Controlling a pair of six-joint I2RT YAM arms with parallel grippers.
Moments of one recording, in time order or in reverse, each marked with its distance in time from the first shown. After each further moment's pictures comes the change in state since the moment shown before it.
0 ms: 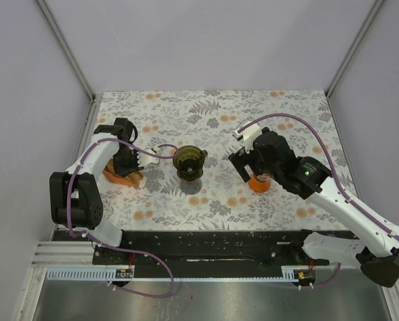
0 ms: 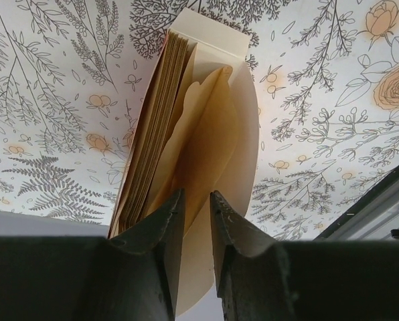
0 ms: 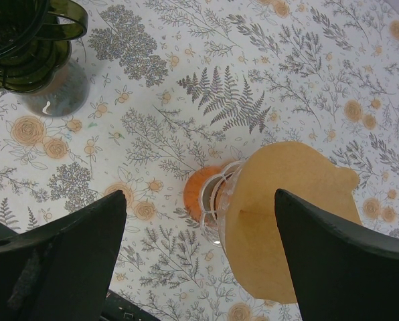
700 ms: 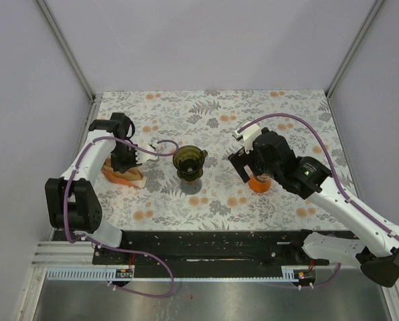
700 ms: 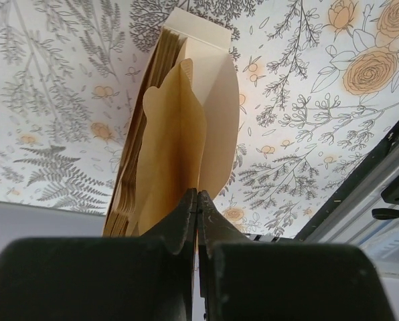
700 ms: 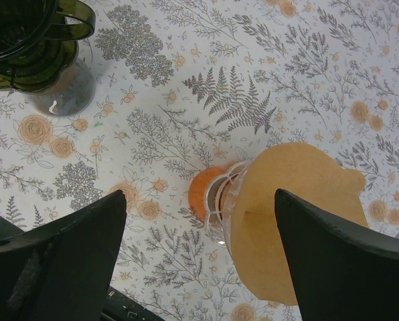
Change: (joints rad) left arm 0.000 -0.019 0.068 -0.109 0.030 0.011; right arm 0.000 0.001 0.000 0.000 -0.016 0.007
